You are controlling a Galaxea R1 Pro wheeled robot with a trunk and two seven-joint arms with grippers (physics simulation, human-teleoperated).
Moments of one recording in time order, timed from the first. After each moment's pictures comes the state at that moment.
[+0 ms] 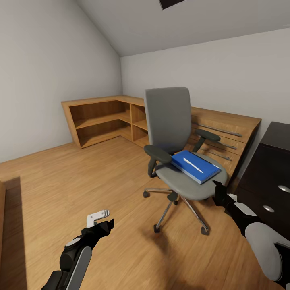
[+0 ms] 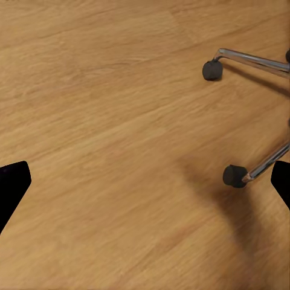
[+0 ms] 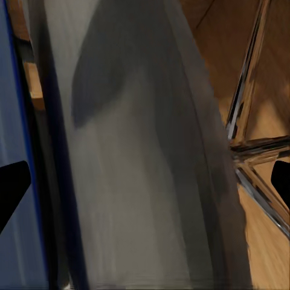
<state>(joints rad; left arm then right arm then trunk) -0.16 -0.08 -0.09 -1.57 0.37 0.65 0.36 -0.92 -0.24 -0.34 -0.24 -1.28 0.25 0.16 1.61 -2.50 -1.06</state>
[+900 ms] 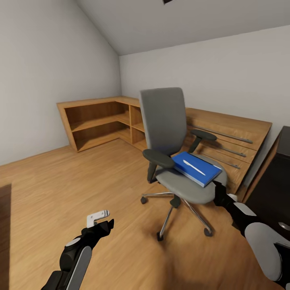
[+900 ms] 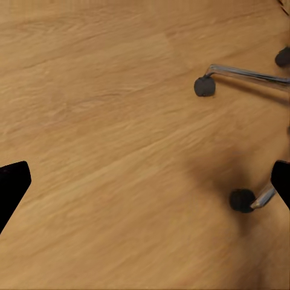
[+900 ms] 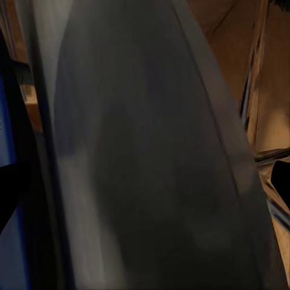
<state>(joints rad) -0.16 -0.08 -0.09 -1.57 0.37 0.65 0.36 -0.91 -0.23 -0.34 -0.24 -1.28 0.25 0.16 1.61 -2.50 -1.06</state>
